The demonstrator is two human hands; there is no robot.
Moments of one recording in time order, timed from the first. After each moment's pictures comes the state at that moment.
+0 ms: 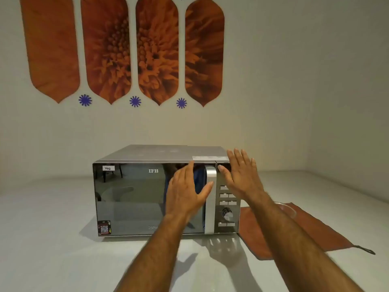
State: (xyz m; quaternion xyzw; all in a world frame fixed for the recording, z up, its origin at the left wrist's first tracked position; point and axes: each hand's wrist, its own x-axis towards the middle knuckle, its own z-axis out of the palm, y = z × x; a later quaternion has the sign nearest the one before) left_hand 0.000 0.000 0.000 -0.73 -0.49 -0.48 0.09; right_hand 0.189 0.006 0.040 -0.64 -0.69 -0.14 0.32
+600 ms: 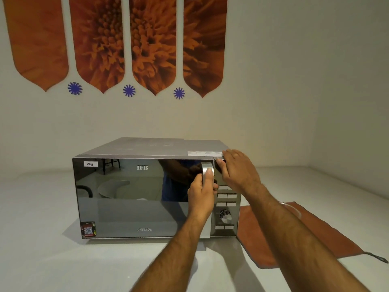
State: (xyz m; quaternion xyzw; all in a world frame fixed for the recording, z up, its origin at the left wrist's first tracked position) left_hand 0.072 0.030 -0.013 -0.56 -0.40 -0.63 -0.37; right_hand 0.201 0.054 0.045 -0.60 -0.72 -0.19 0.28
